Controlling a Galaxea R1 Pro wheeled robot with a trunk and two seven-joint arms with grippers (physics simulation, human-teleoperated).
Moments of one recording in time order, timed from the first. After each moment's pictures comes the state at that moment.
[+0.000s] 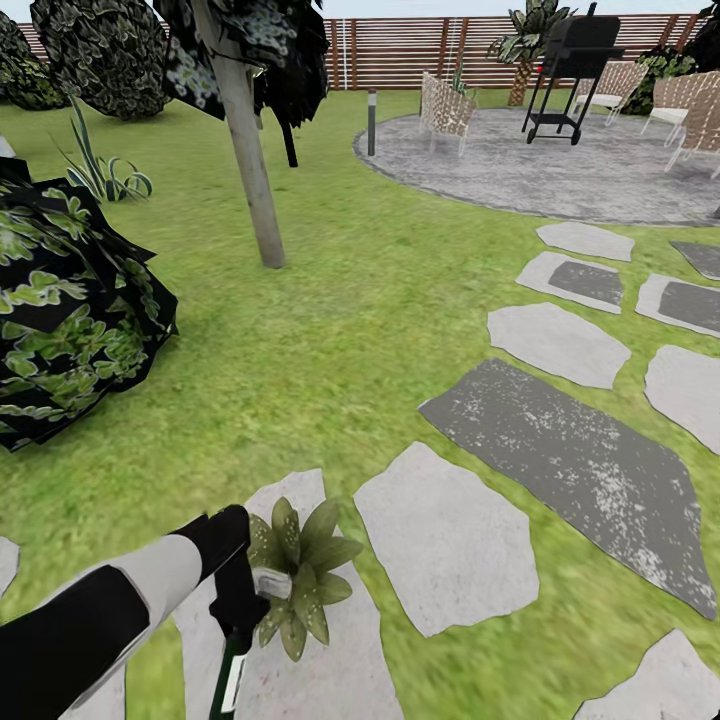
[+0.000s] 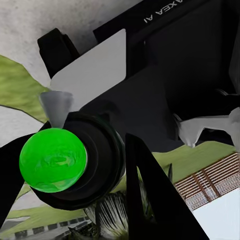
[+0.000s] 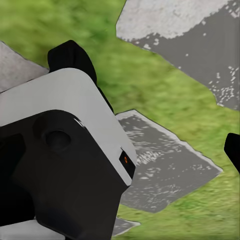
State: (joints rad) left arm -1.00 0.00 -0.81 -0.06 -0.16 1.01 -1.06; right arm -0.21 -0.04 -0.85 -1.16 0.97 1.04 0.93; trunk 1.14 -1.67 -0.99
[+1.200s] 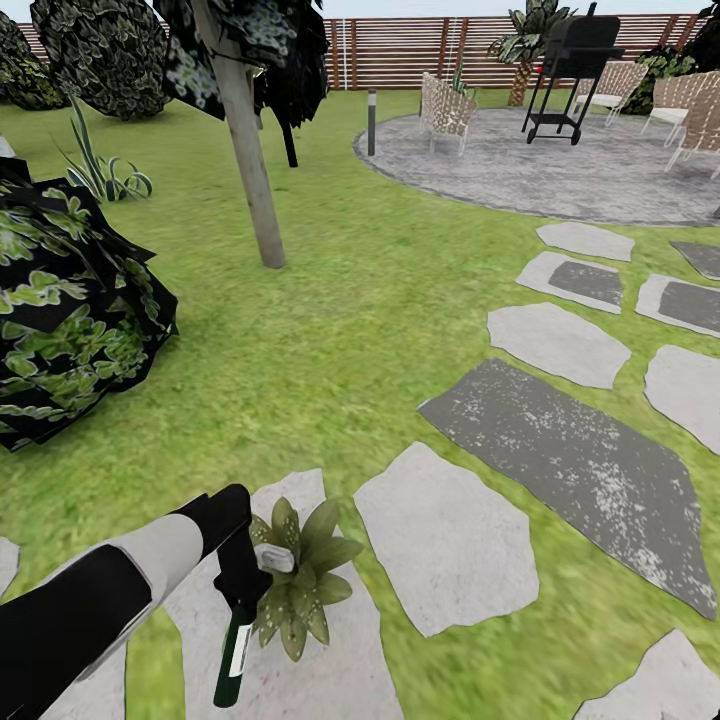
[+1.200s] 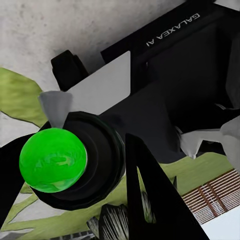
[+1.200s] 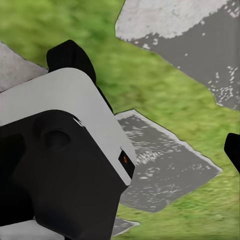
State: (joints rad) left arm -1.06 0.00 -0.81 -0.06 -0.16 1.01 -1.06; right arm -0.21 -0.04 -0.85 -1.16 0.97 1.04 0.93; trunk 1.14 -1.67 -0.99
